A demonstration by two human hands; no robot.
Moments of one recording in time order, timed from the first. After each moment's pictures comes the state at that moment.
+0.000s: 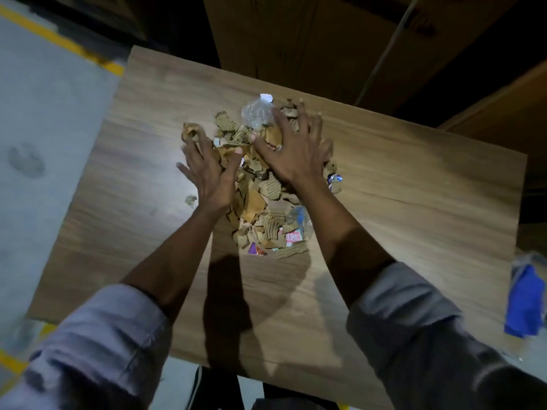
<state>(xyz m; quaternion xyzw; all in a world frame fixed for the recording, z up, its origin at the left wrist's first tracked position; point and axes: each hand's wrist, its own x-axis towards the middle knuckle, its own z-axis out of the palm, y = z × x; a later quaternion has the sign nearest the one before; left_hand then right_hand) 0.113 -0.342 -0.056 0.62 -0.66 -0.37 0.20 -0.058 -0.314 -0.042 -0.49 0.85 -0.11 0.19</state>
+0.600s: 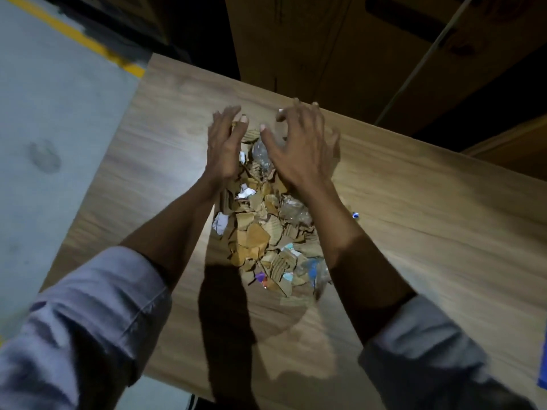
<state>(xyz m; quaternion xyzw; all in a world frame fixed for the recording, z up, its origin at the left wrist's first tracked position) 0.096 -0.425 -0.056 0.53 -0.69 -0.44 0.21 -0.048 -0.357 -0.028 -0.52 0.82 -0.20 0.13</state>
